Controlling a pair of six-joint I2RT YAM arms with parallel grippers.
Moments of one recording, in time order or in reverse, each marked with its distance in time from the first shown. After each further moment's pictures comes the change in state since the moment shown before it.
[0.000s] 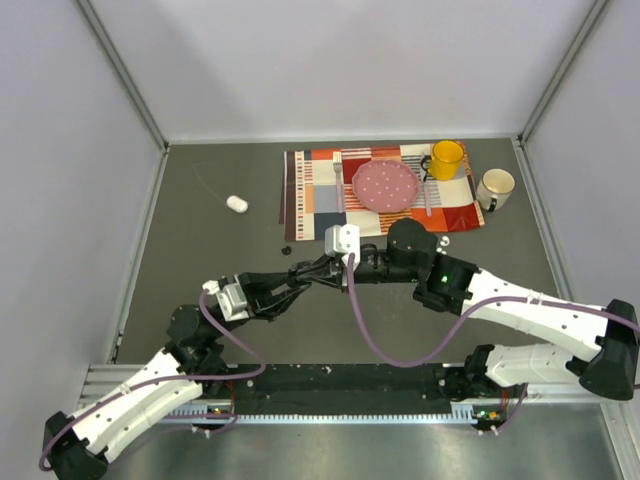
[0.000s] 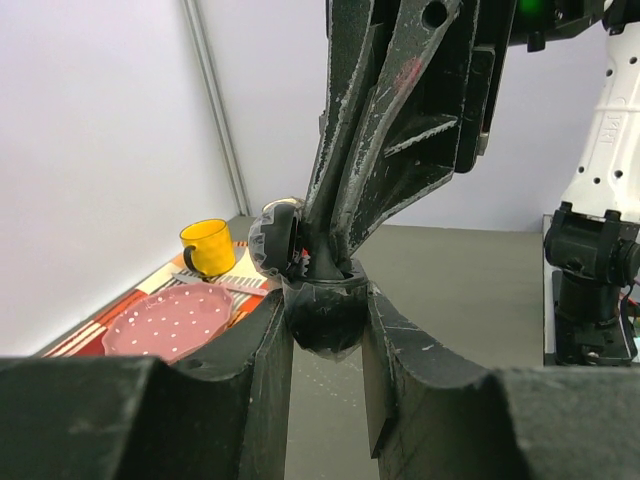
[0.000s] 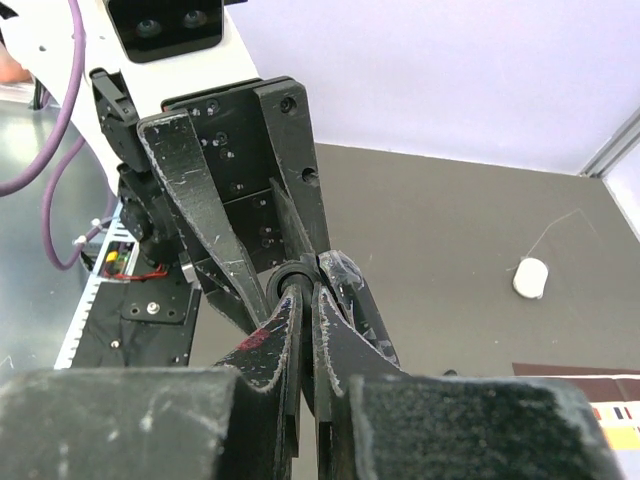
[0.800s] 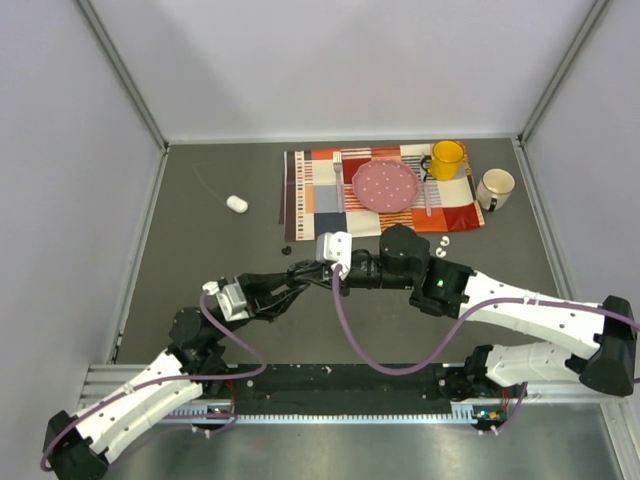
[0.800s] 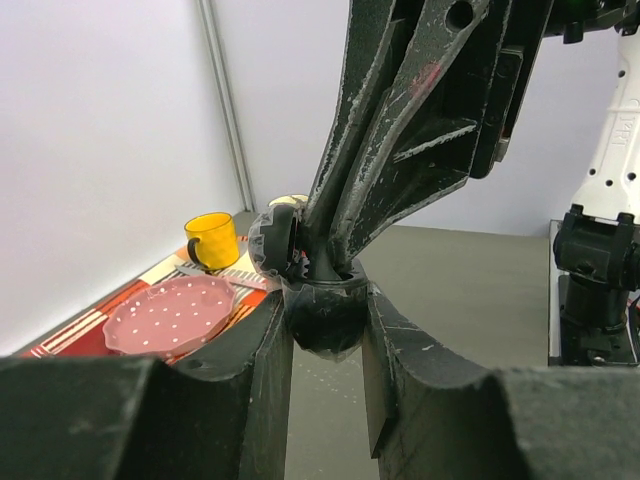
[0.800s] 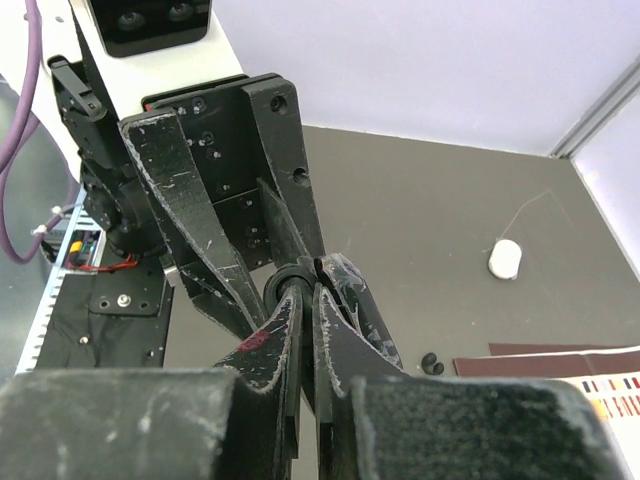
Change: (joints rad) left arm 0.003 -0.001 -0.045 0.068 -0.024 -0.023; right arm 0.055 0.014 0.003 -0.013 0.116 -0.050
